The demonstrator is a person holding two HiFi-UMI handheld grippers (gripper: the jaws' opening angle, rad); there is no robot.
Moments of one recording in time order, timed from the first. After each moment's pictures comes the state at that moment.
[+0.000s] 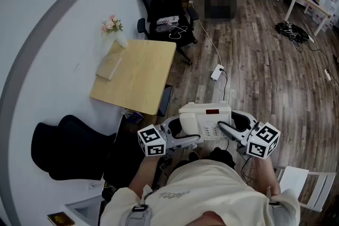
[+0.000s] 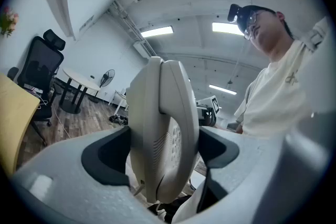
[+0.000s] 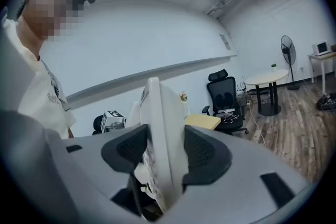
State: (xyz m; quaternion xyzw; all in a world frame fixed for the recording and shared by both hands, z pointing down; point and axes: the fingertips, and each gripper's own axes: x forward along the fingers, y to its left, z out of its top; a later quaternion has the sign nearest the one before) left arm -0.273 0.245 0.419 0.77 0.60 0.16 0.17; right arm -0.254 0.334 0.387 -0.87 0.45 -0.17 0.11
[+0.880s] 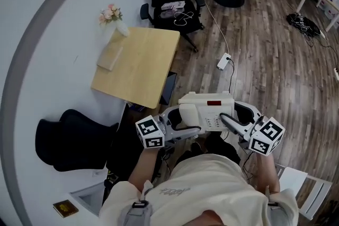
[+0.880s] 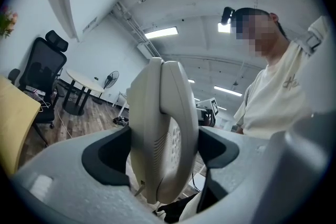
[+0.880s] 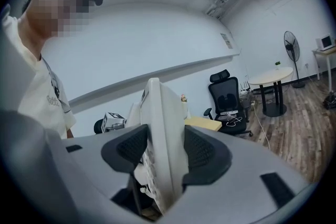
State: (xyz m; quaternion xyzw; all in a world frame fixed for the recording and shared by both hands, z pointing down) left arm -0.214 0.259 0.414 0.78 0.58 0.16 0.17; right arm -0.192 0.348 0.385 -0.86 0.47 -0.16 0.12
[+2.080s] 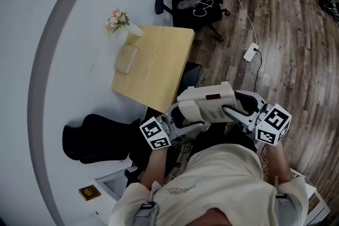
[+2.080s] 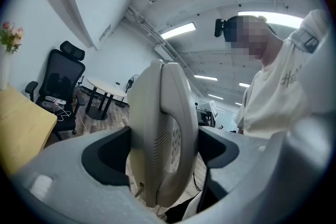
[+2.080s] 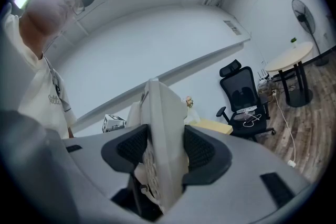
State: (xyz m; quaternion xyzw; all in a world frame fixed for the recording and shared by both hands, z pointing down) left arm -0.072 0.304 0.422 0.85 0.47 0.18 0.15; right arm -0.031 0.391 0.407 -0.79 0.57 -0.16 0.18
